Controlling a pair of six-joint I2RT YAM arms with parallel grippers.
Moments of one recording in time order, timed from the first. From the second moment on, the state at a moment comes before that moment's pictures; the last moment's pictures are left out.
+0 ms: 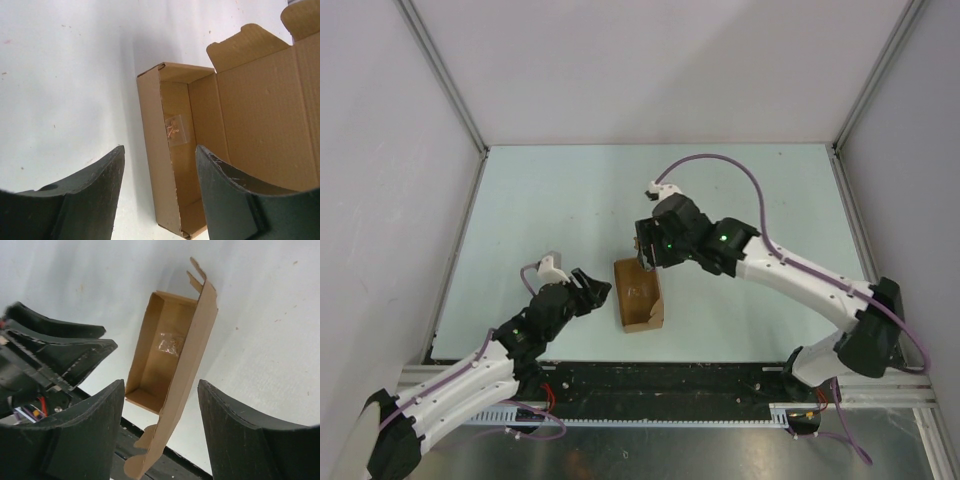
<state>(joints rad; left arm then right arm) -0.72 0.61 0.18 0.00 -0.29 -0.92 0.95 1.43 1.37 -0.64 0.14 0.54</state>
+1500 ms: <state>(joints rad) -0.71 0.54 0.18 -0.08 -0.23 -0.90 0.74 1.53 1.52 -0.80 -0.03 -0.20</state>
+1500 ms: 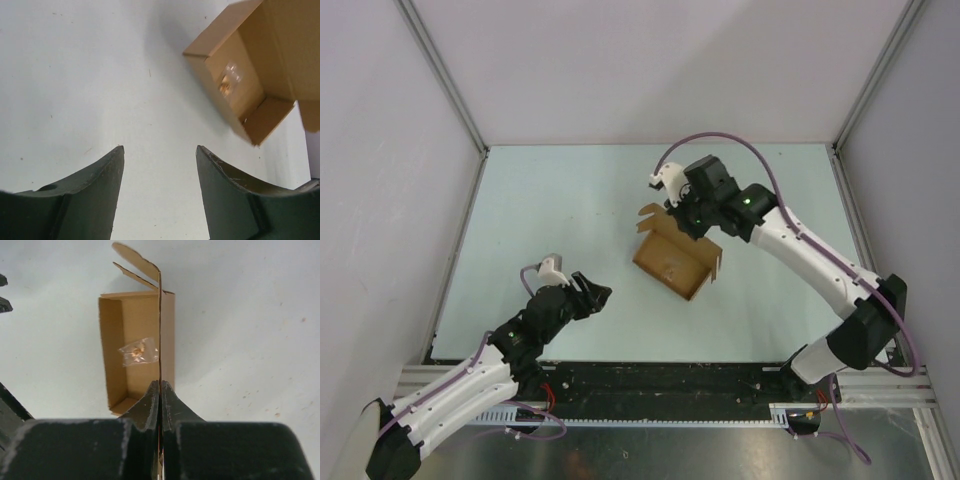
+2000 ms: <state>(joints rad) -0.71 0.52 0.18 -0.10 -0.22 -0.88 0.61 1.56 1.52 -0.95 -0.49 -0.64</state>
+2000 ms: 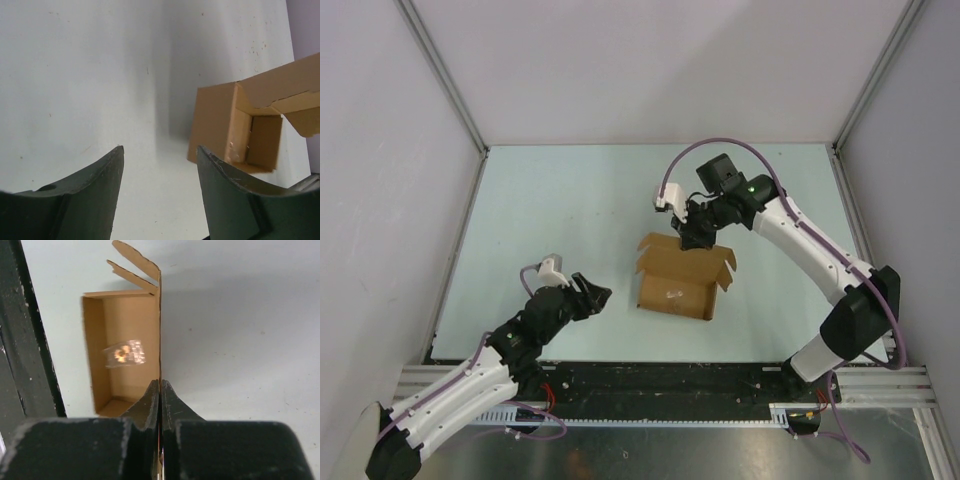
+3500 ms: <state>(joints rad) -0.69 0.52 0.27 -0.16 -0.23 -0.85 0.27 1.01 1.11 -0.56 0.11 0.42</state>
